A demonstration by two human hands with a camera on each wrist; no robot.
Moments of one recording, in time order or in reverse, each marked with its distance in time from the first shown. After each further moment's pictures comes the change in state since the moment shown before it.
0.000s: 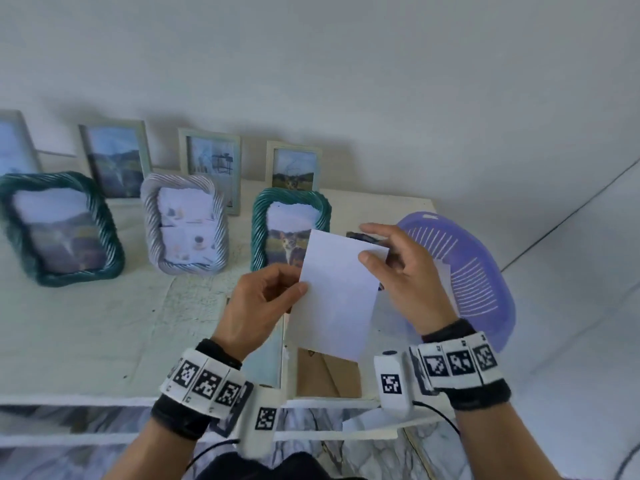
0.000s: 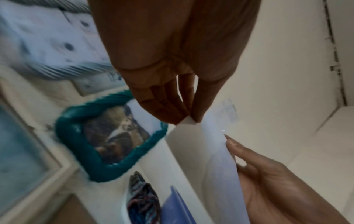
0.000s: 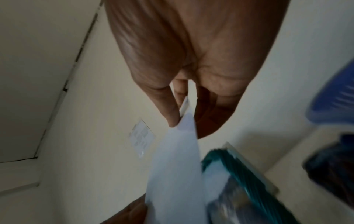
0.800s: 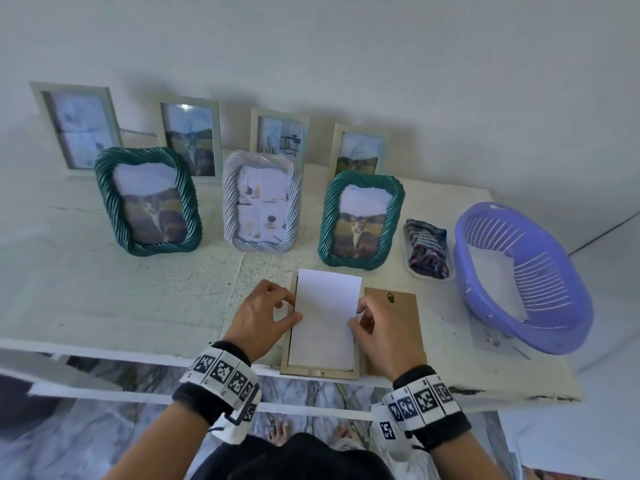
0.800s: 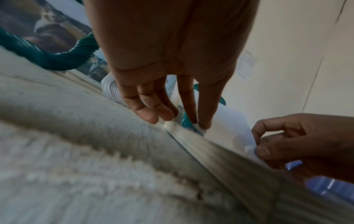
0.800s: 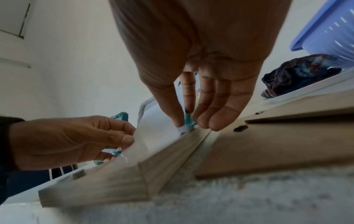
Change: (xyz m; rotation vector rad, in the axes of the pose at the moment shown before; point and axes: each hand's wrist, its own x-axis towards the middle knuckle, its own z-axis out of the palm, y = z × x) left_hand -0.047 -0.083 -0.108 0.682 0.017 -0.123; right_hand -0.060 0.075 0.141 -0.619 -0.192 0.185
